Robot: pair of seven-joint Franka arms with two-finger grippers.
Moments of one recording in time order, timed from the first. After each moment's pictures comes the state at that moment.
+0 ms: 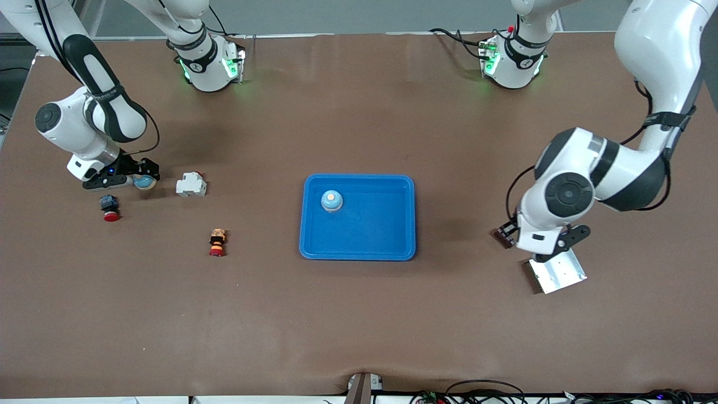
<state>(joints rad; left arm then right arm) 0.40 0.57 -0.79 -1.66 0.53 1.78 -1.08 -0.32 0.23 -0.05 -2.59 0.17 2.79 -0.69</state>
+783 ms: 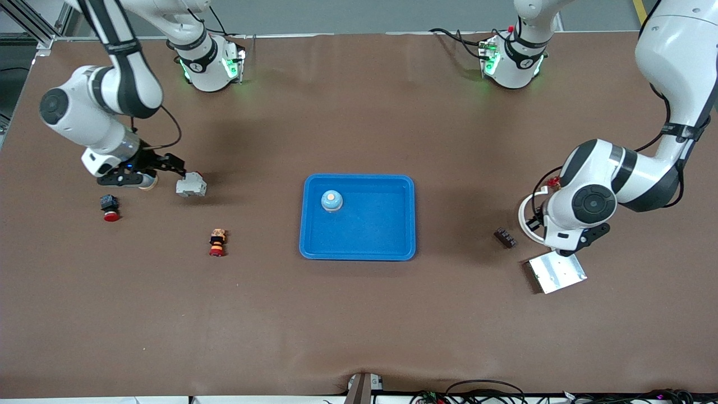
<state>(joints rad) 0.60 0.58 -0.79 -1.88 0.65 1.95 -1.06 0.04 -0.07 -0.03 -2.55 0.18 2.45 -0.03</state>
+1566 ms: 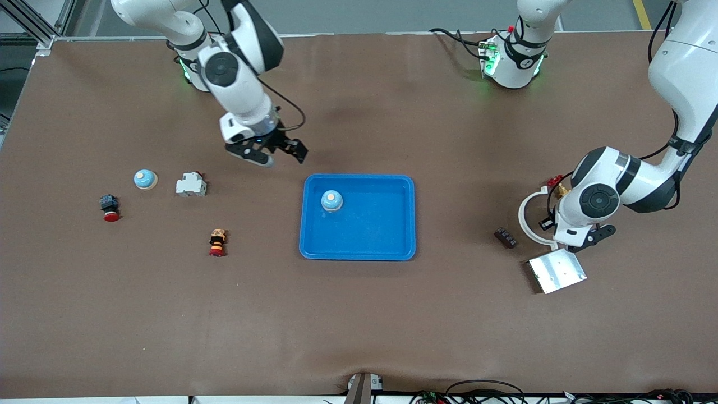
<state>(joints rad) 0.73 0.68 -0.79 -1.98 0.87 2.09 -1.04 0.72 0.07 -0.02 -2.31 0.18 2.48 1.02</state>
